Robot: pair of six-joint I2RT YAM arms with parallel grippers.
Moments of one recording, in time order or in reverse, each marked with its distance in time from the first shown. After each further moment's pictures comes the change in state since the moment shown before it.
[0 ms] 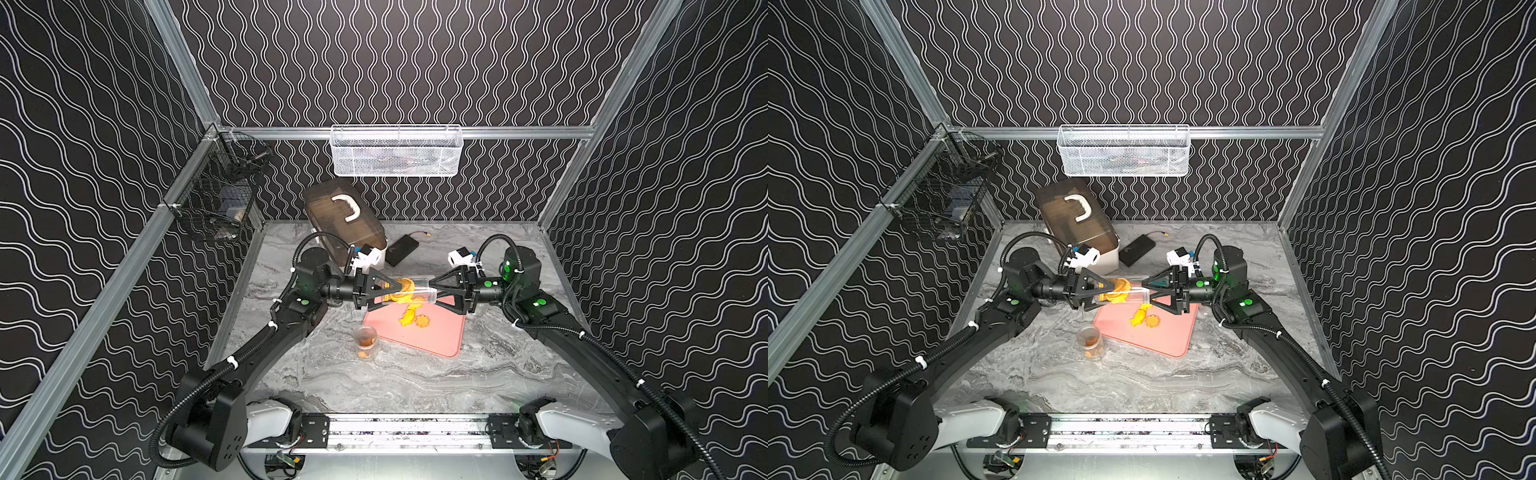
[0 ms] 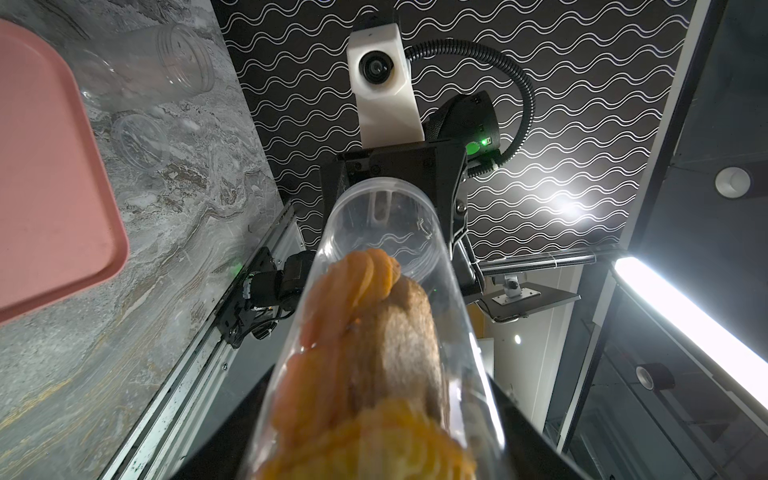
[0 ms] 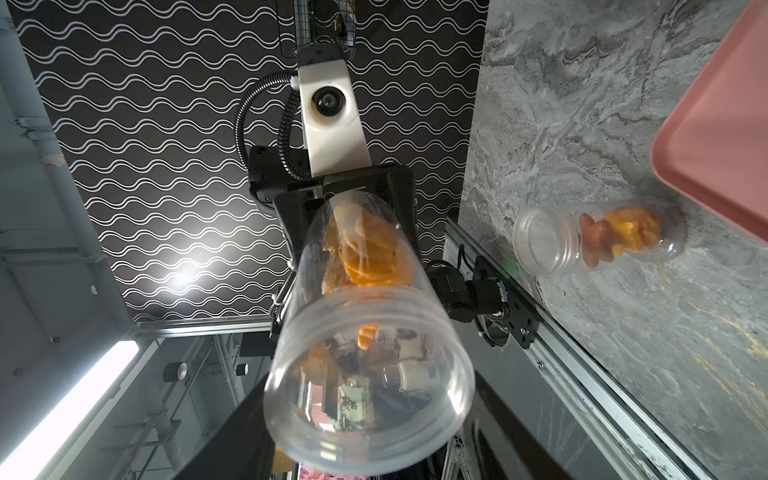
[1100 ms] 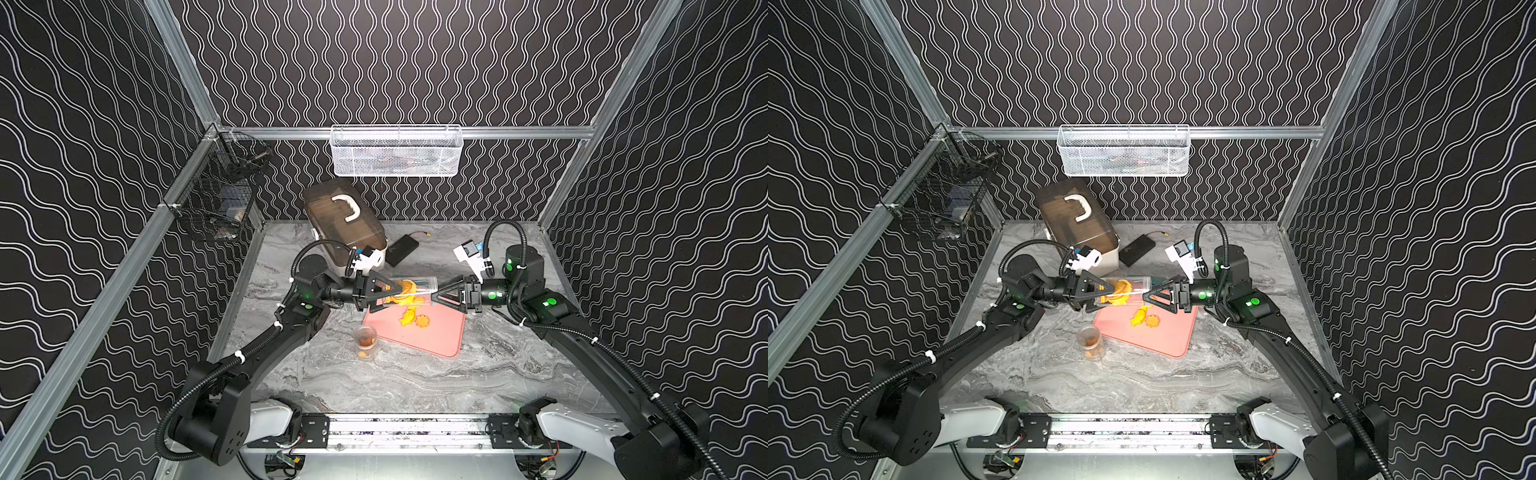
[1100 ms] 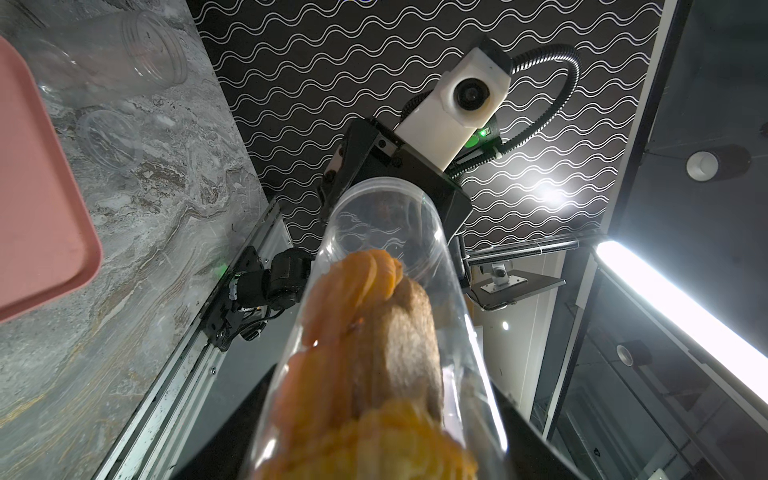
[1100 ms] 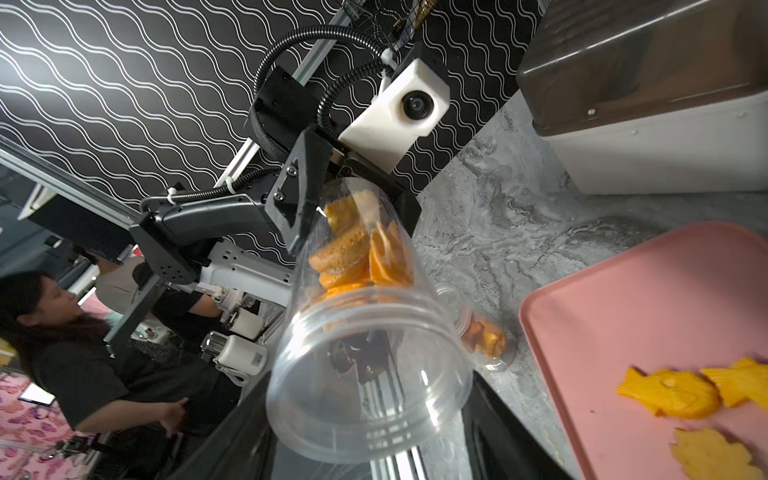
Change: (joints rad) left arm -0.003 0.027 -0.063 0.248 0.014 -0.150; right arm 0.003 -0.045 0.068 -0.251 0.095 -0.905
